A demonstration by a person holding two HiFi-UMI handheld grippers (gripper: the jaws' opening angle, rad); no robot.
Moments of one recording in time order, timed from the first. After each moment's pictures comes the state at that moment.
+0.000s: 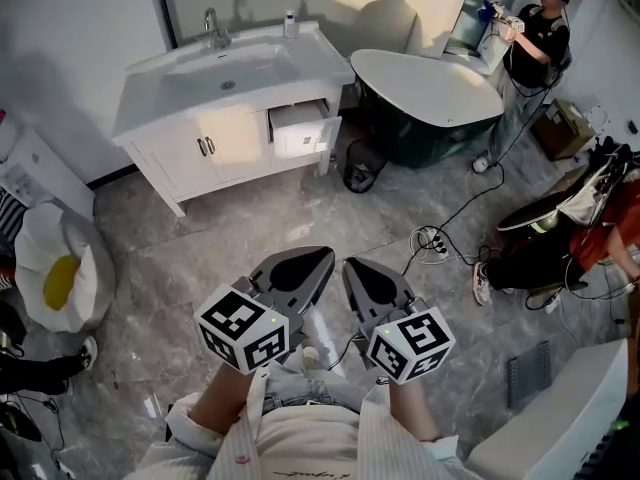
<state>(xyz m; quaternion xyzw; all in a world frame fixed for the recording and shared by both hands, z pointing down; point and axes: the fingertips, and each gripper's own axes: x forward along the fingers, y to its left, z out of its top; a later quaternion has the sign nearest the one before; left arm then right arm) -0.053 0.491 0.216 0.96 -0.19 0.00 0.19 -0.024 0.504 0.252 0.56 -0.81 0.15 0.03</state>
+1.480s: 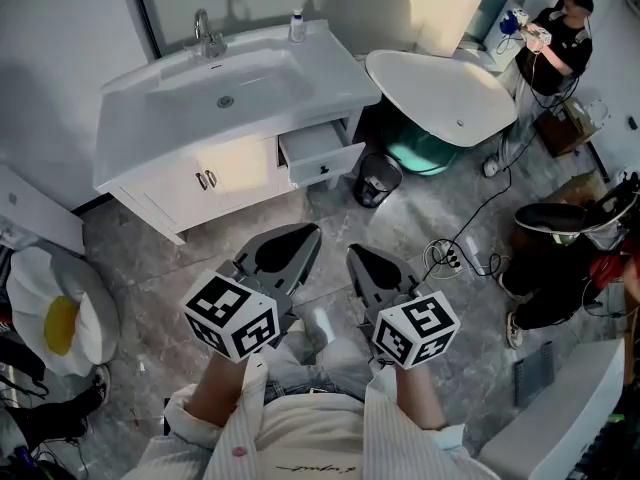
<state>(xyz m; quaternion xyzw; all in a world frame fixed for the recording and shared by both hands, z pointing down) -0.100 0.228 0.223 0.96 -0.20 -0.01 0.19 -0.047 0.260 0.276 0.58 -0.79 0.17 0.06</state>
